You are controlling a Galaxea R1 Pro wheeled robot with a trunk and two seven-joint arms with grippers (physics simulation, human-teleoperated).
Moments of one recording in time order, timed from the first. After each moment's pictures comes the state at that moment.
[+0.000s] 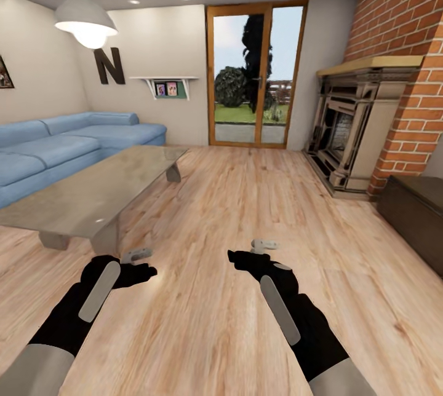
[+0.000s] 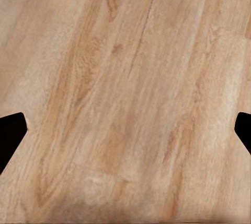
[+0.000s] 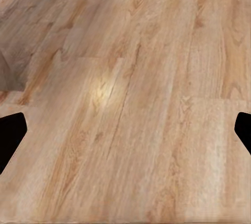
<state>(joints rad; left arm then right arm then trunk) -0.57 0.17 -0.13 -1.19 0.69 0.99 0.39 -0.52 0.12 0.31 -1.27 -0.46 0.60 -0.30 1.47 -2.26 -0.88</state>
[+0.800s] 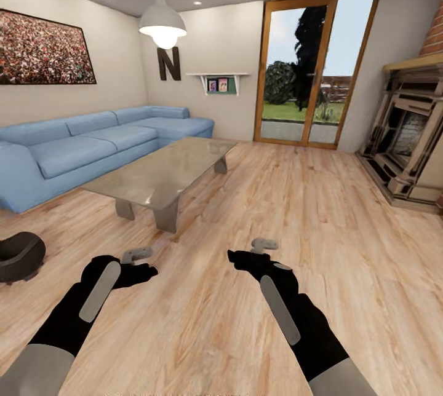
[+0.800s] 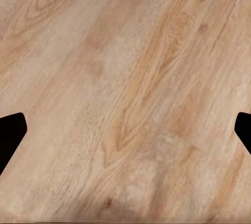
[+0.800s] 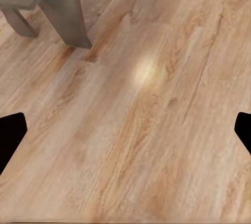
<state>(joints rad) -0.57 0.17 -0.13 -1.19 0.69 0.99 0.39 -0.52 0.12 0.31 -1.27 -0.46 0.60 -0.30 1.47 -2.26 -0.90</state>
